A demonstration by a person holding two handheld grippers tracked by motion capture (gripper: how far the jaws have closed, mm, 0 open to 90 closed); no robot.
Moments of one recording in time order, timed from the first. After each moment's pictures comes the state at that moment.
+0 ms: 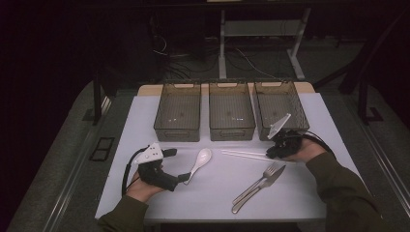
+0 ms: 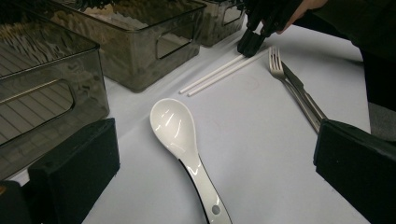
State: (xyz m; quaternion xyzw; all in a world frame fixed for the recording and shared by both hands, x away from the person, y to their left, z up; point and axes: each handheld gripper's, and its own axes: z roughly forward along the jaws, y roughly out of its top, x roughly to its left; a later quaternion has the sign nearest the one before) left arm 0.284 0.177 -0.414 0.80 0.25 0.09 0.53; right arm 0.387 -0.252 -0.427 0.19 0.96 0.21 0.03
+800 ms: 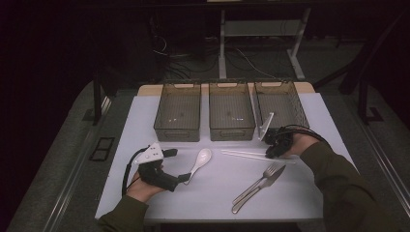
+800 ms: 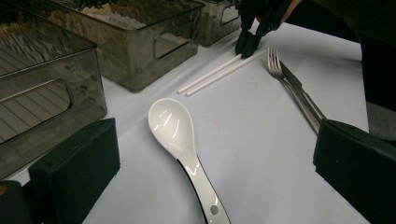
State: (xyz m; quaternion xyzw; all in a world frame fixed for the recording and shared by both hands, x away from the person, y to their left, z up) left arm 0.284 0.177 -0.415 0.80 0.25 0.09 0.53; right arm 0.397 -0.224 -0.420 0.14 0.99 0.10 0.02
